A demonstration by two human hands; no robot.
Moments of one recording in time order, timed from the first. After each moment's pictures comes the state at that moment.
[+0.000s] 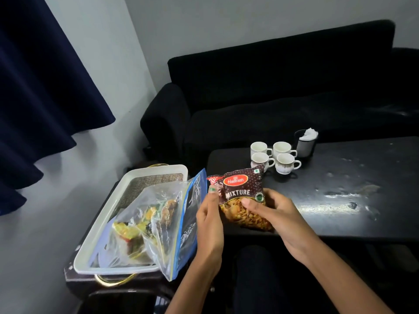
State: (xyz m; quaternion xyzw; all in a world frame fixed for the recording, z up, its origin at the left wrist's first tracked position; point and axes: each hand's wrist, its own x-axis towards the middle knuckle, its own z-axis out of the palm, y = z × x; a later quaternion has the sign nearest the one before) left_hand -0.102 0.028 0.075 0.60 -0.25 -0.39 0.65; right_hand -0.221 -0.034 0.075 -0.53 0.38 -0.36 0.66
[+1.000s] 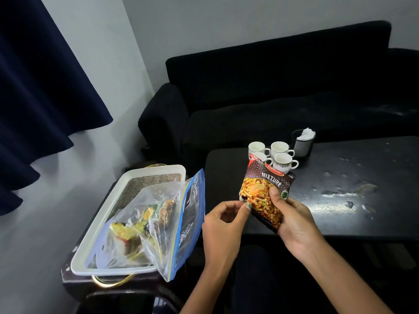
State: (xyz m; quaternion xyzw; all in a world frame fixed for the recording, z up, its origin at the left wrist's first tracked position) left_hand -0.116 0.025 0.060 0.65 -0.37 -0.28 0.60; right_hand -0.230 -0.043 0.065 -0.28 0.37 -0.47 0.75
